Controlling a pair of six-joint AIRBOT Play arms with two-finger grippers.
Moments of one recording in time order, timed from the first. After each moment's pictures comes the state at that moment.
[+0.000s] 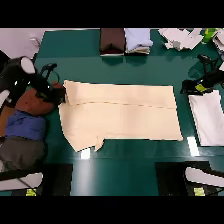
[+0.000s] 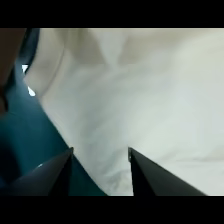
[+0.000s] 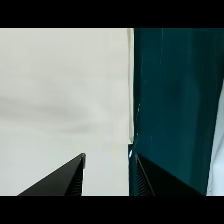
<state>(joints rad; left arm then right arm) -0.08 -1.33 1.20 1.38 -1.39 -1.57 -0.20 -1.31 1.27 -1.41 1.31 1.51</state>
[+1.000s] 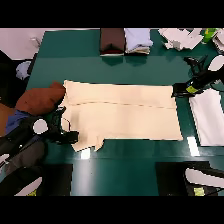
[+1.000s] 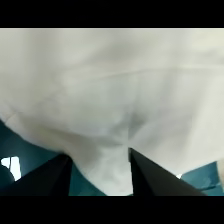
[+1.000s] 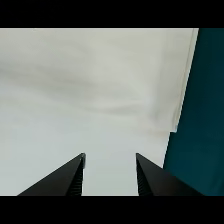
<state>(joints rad) -0.37 -0.88 0.47 1.25 -1.05 -1.86 -0.08 -1.33 1.27 -1.40 1.37 1.51</state>
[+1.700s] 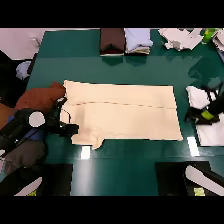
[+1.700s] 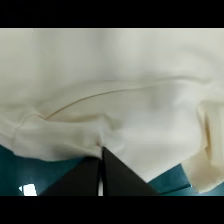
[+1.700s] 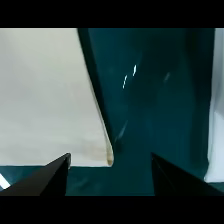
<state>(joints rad) -0.38 -0.88 0.61 1.27 -1.10 -1.78 -0.38 -1.09 0.83 -1.45 1.47 1.52</state>
